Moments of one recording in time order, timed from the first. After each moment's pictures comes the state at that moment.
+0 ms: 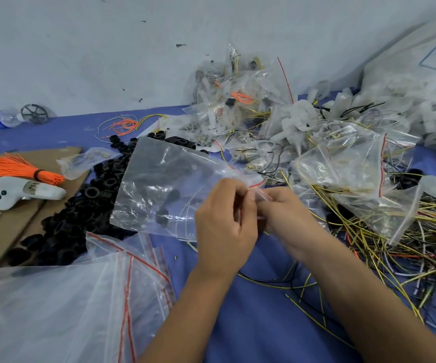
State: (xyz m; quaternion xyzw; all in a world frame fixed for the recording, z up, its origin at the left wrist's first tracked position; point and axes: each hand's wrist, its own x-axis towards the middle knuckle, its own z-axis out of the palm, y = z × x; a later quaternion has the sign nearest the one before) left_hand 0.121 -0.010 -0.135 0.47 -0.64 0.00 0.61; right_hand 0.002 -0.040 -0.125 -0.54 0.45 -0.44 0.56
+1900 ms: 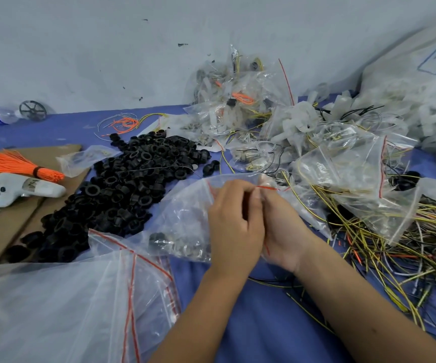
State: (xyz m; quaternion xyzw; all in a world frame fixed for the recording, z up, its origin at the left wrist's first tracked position) left_hand 0.106 -0.007 -0.136 0.48 -0.61 -0.07 0.63; right_hand 0.023 -0.031 -0.124 -0.31 0.34 -0.42 0.78
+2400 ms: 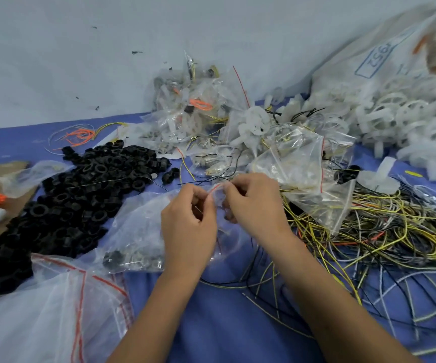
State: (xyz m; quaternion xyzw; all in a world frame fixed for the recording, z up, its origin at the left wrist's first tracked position) left_hand 0.106 -0.020 -0.134 0.54 -0.60 -0.14 0.57; right_hand -0.021 -0.043 -0.105 -0.64 0.58 -0.45 0.22
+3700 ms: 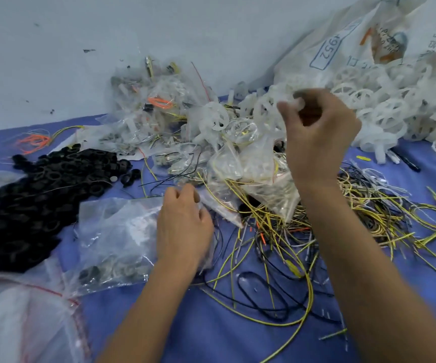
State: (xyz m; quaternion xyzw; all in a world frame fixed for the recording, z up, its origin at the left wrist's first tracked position) left_hand 0.048 -0.022 -0.133 0.63 -0.69 -0.07 0.34; right_hand -0.154 -0.047 -0.038 -0.48 0.57 -0.66 -0.10
